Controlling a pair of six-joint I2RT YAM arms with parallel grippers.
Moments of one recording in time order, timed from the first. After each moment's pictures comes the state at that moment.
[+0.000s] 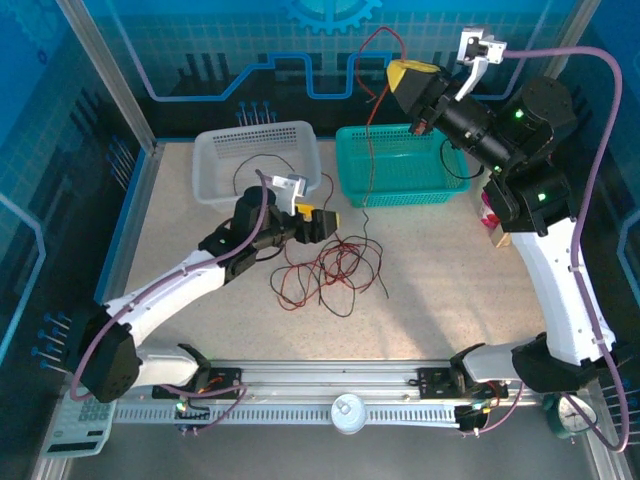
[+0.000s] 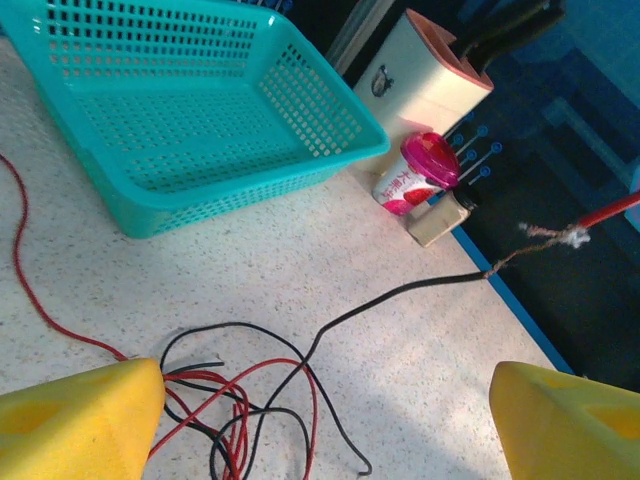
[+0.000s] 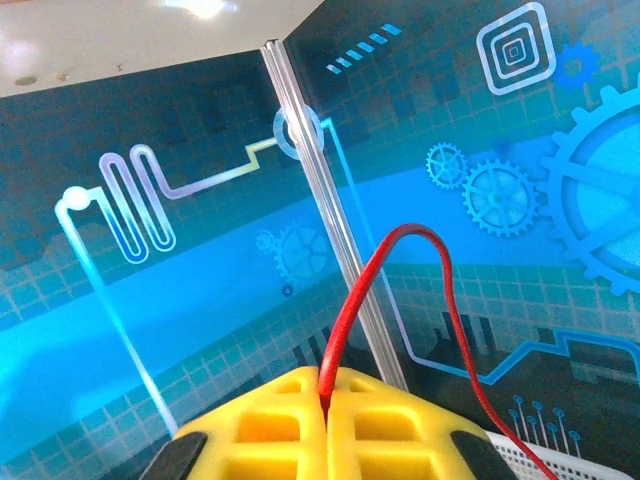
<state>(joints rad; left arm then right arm) -0.58 1.30 0.93 0.03 0.27 -0.49 0.42 1.34 1.96 -0.35 -0.40 0.46</state>
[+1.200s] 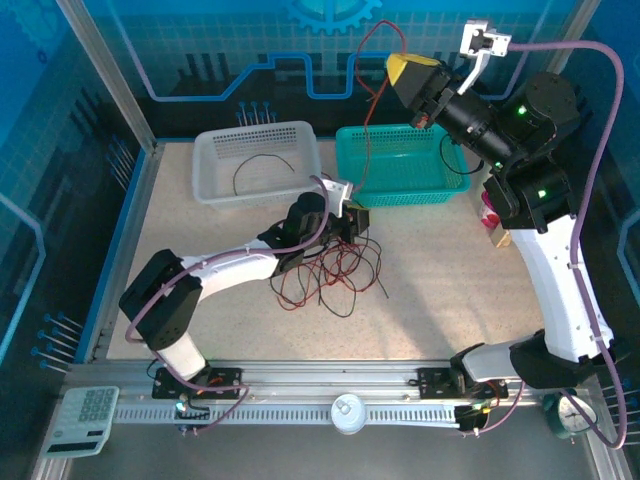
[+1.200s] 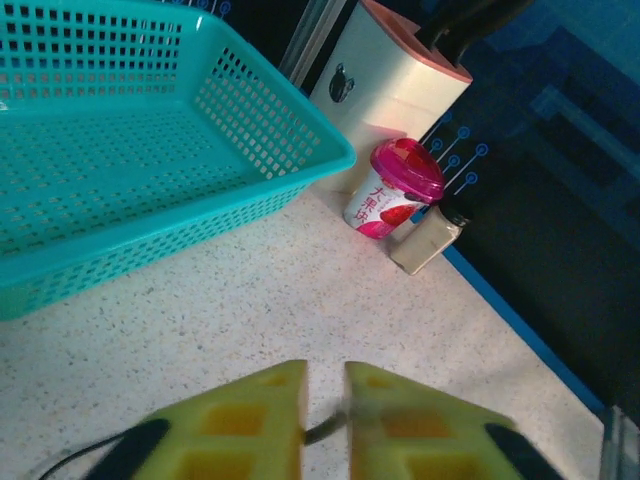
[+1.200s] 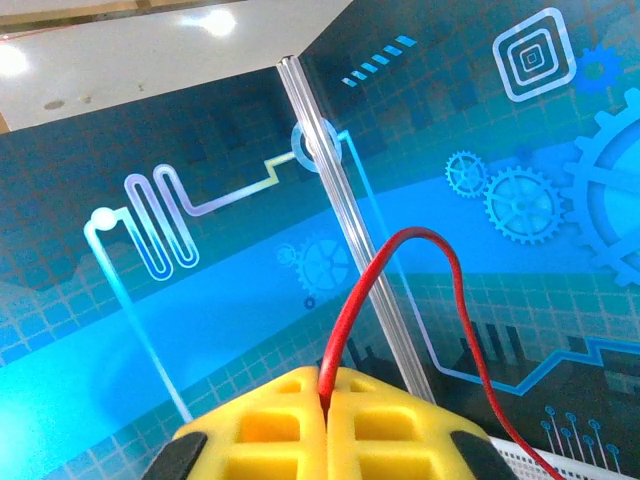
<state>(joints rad) -0.73 1.67 1.04 0.38 0.16 -0.50 0.42 1.36 1.99 -0.33 -0.41 0.51</state>
